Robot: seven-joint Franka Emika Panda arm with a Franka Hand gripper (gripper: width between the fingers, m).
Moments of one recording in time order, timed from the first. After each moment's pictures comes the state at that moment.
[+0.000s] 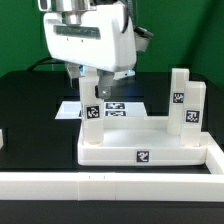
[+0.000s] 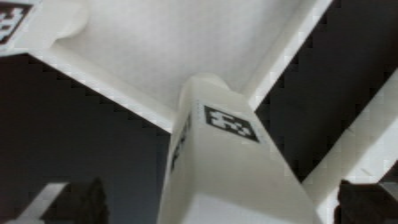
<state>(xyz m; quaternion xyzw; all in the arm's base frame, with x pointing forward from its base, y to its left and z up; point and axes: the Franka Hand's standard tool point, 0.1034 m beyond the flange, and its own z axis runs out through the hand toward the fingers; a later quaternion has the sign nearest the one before) 0.554 -0.057 0.113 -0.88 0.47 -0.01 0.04</state>
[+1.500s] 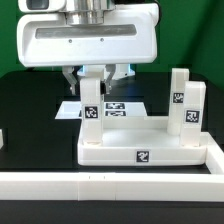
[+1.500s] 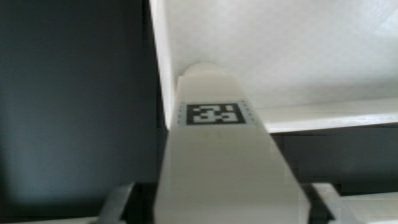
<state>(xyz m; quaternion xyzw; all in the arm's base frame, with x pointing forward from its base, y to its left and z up) 0.556 -0.055 0.113 -1.00 0.04 -0.03 0.03</state>
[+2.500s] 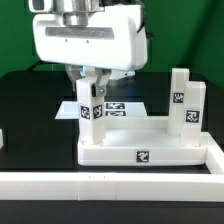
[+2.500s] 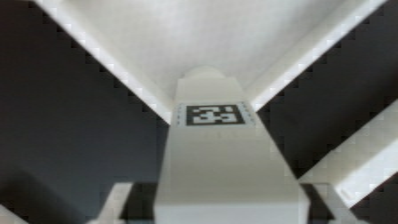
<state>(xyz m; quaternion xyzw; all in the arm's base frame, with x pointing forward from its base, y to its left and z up) 0.555 -0.057 0.111 -0.90 0.44 -0.01 0.03</state>
